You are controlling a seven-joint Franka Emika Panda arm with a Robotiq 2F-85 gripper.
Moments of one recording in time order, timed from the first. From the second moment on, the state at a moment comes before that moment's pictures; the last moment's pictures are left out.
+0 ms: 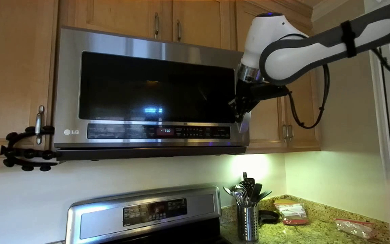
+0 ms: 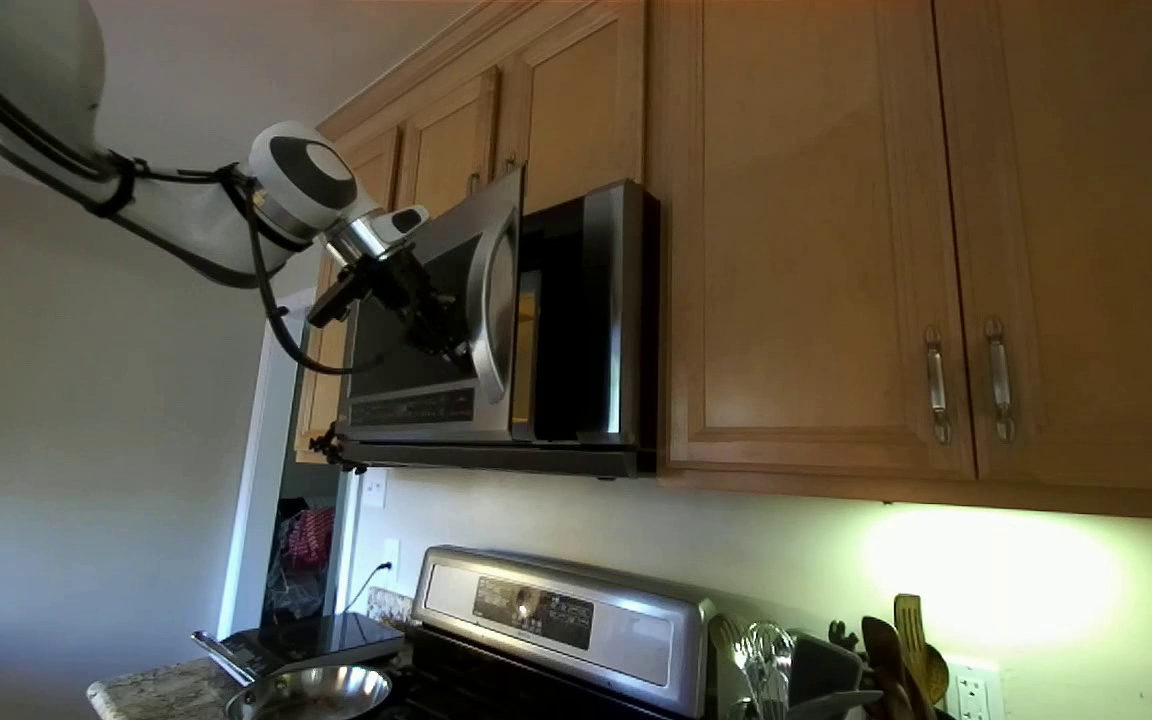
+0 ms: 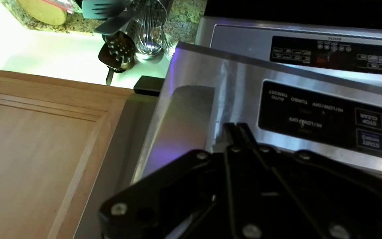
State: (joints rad) arm -0.17 -0.44 0.30 -2.00 -0.45 2.22 0.55
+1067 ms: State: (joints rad) arm -0.09 -0.10 0.17 -1.67 -0.52 2.17 0.48
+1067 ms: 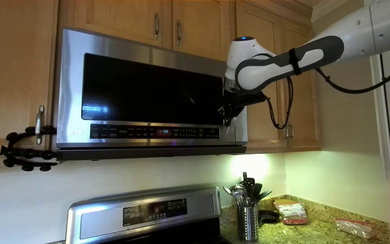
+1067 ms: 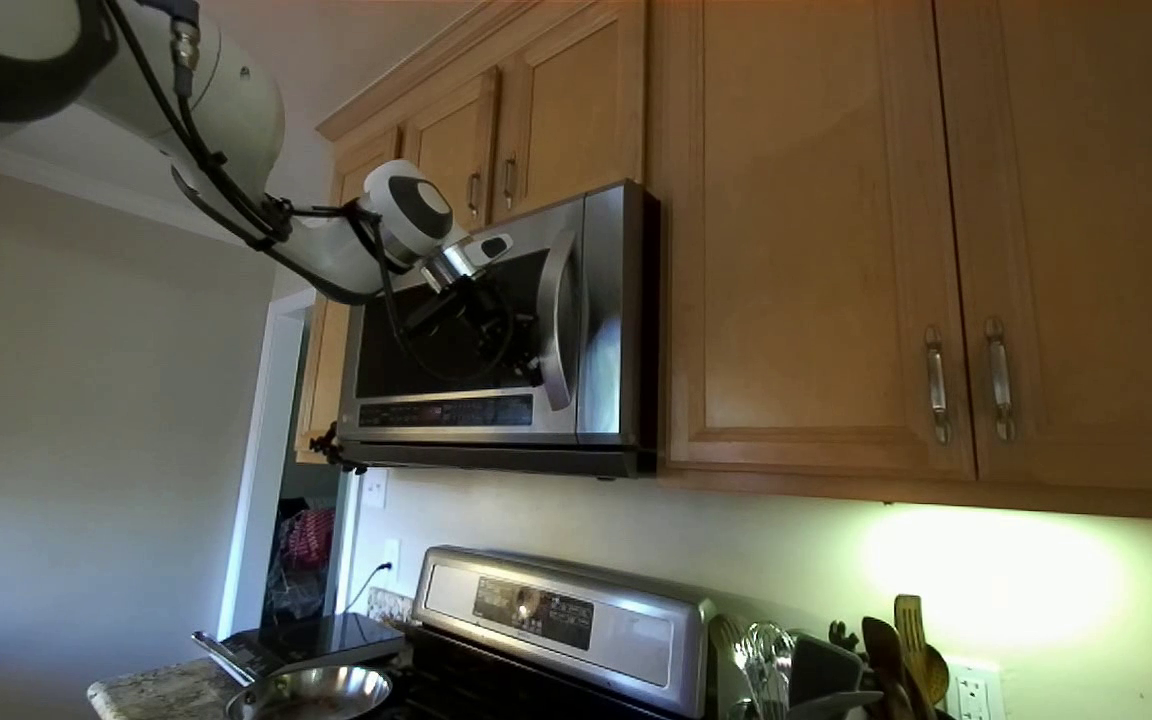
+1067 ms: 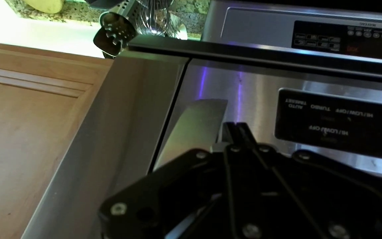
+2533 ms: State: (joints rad) arm 0.08 -0.36 0.19 -1.85 0.04 1.56 0.37
